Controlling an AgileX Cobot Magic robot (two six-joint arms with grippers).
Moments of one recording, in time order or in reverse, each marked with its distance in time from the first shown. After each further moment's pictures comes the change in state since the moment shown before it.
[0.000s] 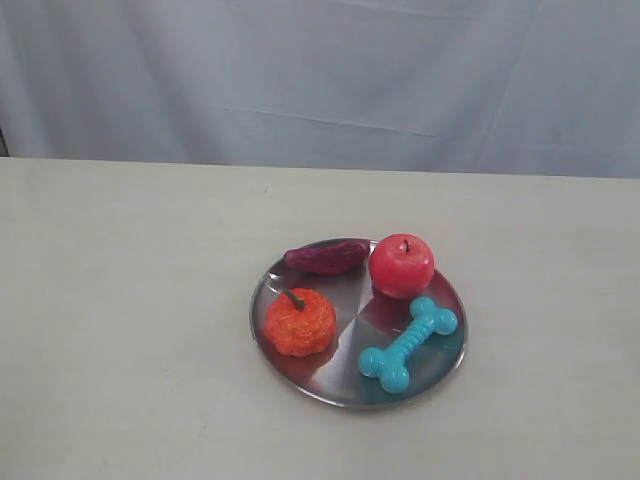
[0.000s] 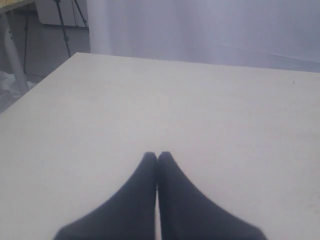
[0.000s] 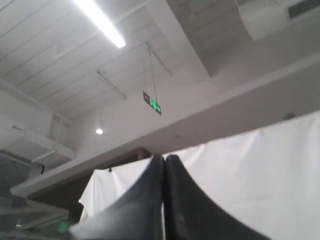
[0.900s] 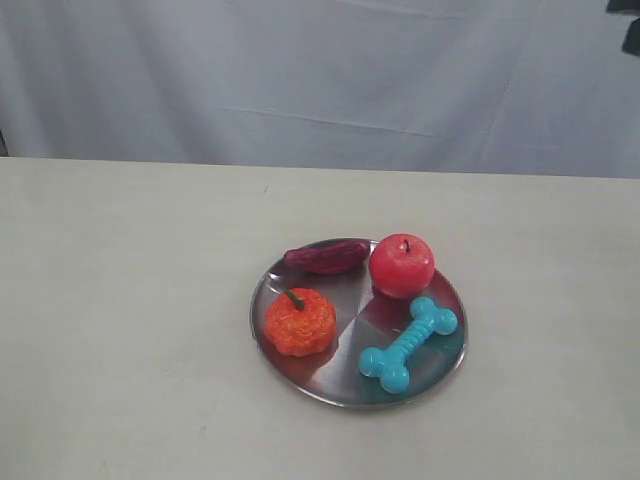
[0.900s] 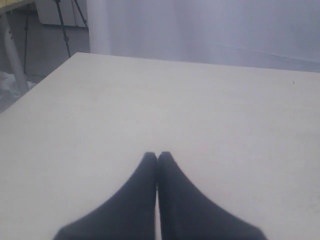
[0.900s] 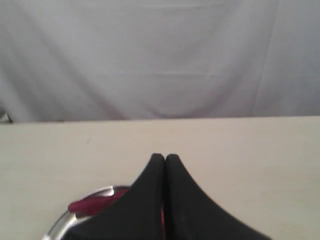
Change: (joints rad) left arm 0.000 0.000 0.000 0.000 0.000 0.000; right arm 0.045 1.084 -1.055 0.085 1.366 -0.269
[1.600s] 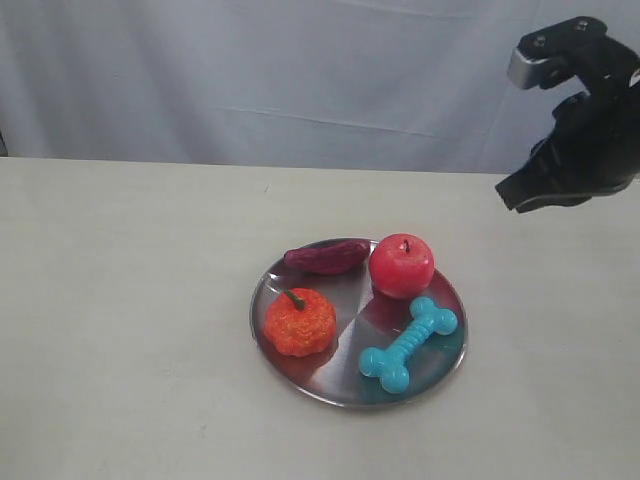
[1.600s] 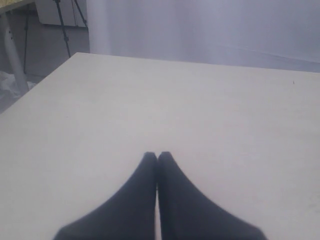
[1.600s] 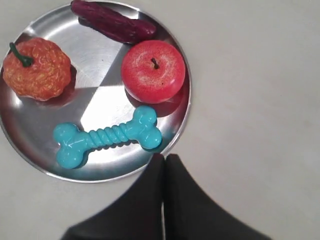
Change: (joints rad) left arm 0.000 0.000 0.000 0.000 0.000 0.000; right arm 0.000 0.385 -0.151 0.212 0.412 -0.720
